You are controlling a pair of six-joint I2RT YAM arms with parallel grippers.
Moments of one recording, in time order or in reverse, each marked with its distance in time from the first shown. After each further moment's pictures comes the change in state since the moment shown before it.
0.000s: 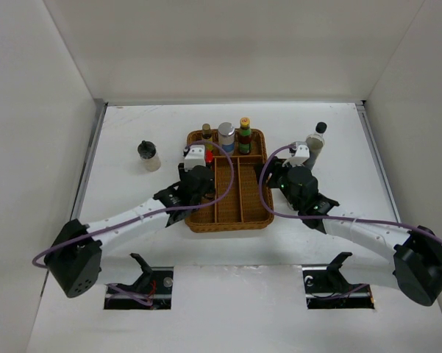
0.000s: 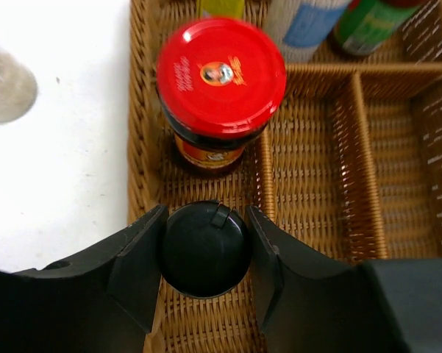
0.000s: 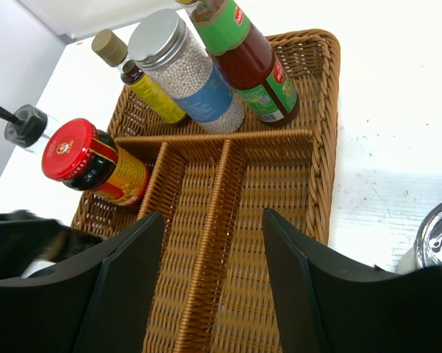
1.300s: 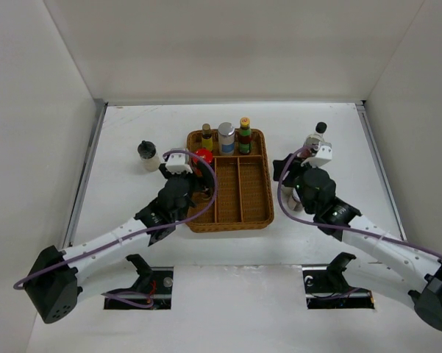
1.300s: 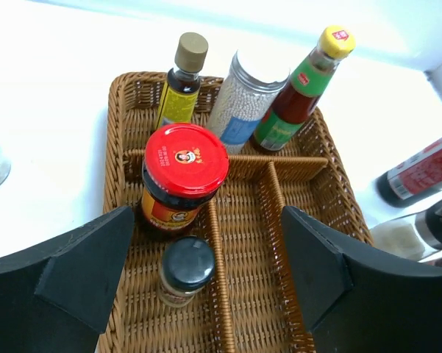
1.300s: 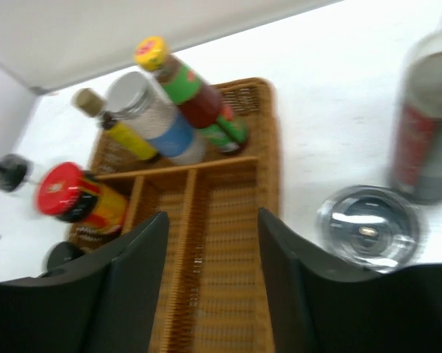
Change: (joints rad) left arm -0.007 -0.204 -0.183 0.402 0.010 0.092; right arm 0.000 -0.217 0.037 -0.223 0.161 -0.019
